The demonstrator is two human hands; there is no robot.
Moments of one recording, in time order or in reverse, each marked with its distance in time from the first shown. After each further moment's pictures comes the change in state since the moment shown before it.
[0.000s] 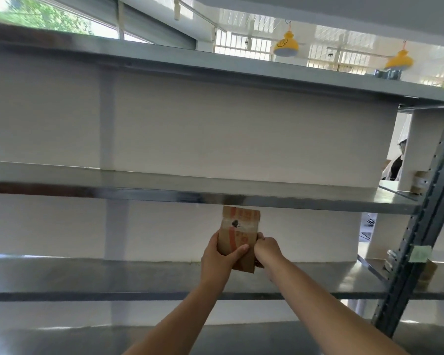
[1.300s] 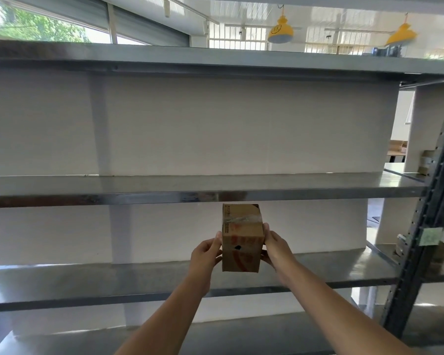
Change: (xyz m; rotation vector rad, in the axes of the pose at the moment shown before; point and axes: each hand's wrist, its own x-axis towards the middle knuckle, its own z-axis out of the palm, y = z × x) left_hand 0.019 -0.015 -0.020 -0.261 -0.018 -0.301; right_hand 0.010 0.033 -0.016 0.374 -0.138 -0.107
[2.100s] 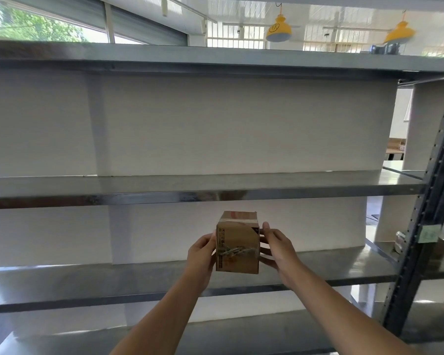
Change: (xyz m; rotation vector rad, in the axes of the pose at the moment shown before) left_hand 0.003 0.005 -0.005 -0.150 -0.037 0.008; right_hand -0.017 -0.006 -0.008 0.148 0.023 -0.011
